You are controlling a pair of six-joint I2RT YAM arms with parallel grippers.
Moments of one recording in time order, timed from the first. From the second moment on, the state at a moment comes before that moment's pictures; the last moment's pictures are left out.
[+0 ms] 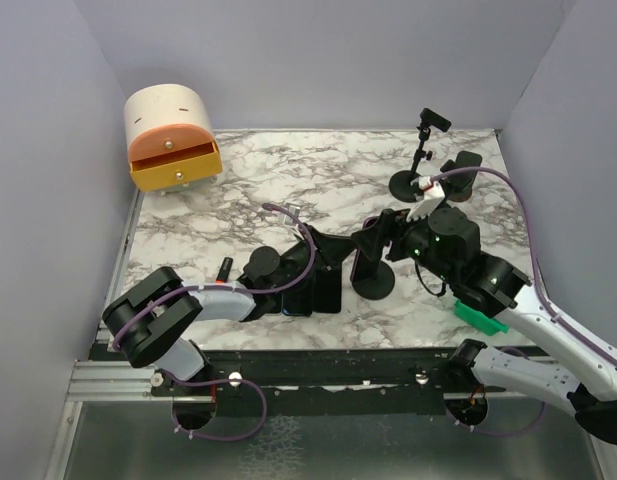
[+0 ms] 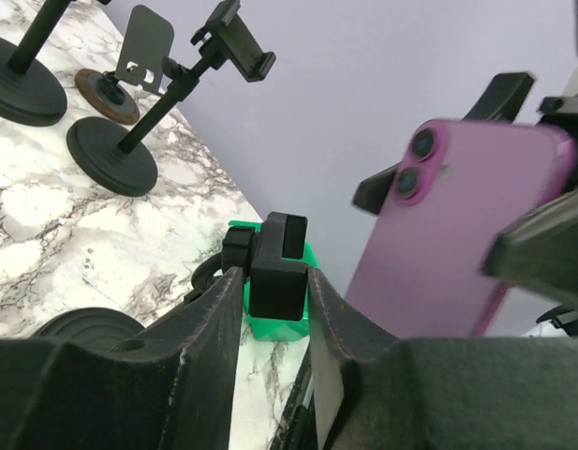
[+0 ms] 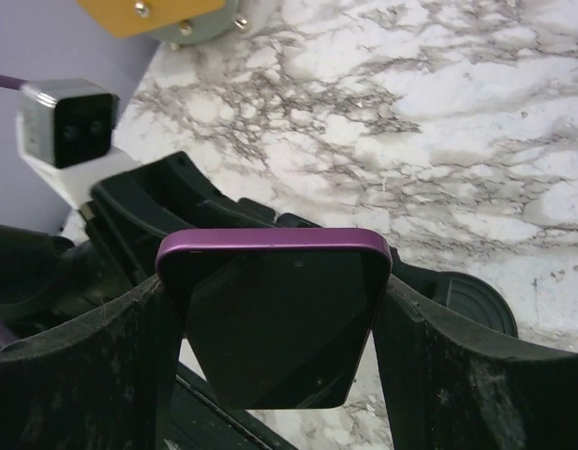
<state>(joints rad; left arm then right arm) -0.86 1.51 0.49 1.24 0.08 -0.90 0.80 0.89 0.94 -0.37 0.18 0.49</state>
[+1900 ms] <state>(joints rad) -0.87 1.08 0.91 0.25 0.32 -0.45 0.80 1.09 1.37 -0.66 0.19 0.60</state>
